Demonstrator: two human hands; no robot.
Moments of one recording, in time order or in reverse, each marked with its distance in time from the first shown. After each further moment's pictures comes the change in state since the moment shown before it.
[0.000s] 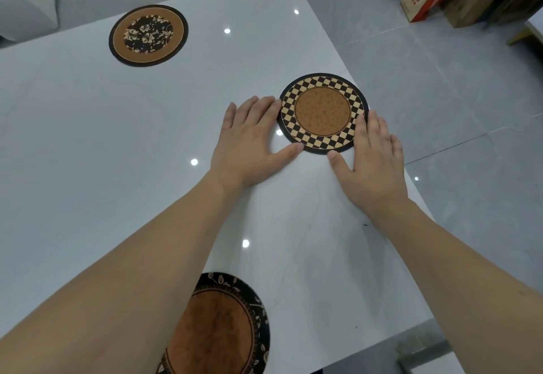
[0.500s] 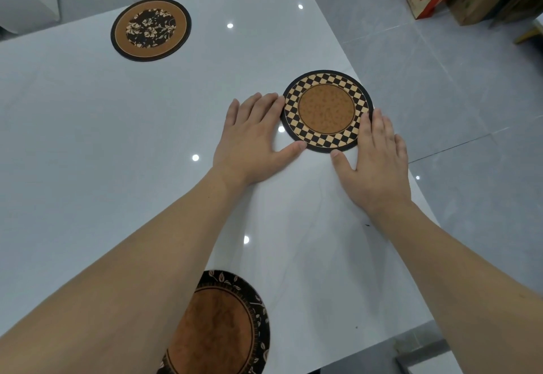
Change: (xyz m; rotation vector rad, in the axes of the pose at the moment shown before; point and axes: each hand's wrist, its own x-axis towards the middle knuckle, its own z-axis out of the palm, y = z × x) left_hand 0.001 0.000 0.001 0.025 -0.005 -0.001; right_hand -0.001 -0.001 -0.001 -0.003 -0.001 0.010
